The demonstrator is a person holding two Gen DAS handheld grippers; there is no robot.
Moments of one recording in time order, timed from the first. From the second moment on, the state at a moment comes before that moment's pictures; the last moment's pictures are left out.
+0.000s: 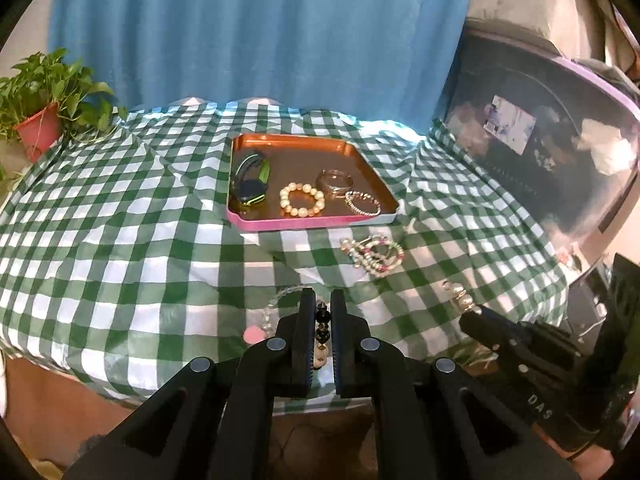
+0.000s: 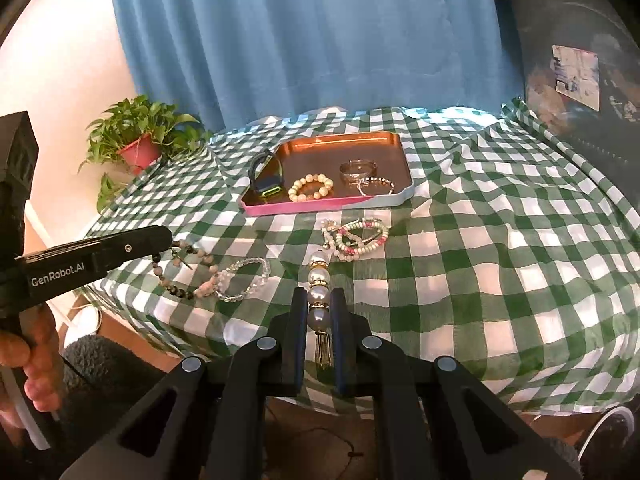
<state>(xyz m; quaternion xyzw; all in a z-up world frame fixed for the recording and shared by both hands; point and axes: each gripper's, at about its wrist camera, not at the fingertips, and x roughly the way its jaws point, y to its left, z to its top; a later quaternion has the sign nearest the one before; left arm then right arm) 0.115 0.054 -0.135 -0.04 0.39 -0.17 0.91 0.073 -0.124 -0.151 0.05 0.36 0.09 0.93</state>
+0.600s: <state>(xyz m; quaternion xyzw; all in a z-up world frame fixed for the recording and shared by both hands) 0.094 0.023 -0.046 -0.03 0.31 -0.23 0.92 0.065 -0.116 -0.073 0.04 0.29 0.08 0.95</state>
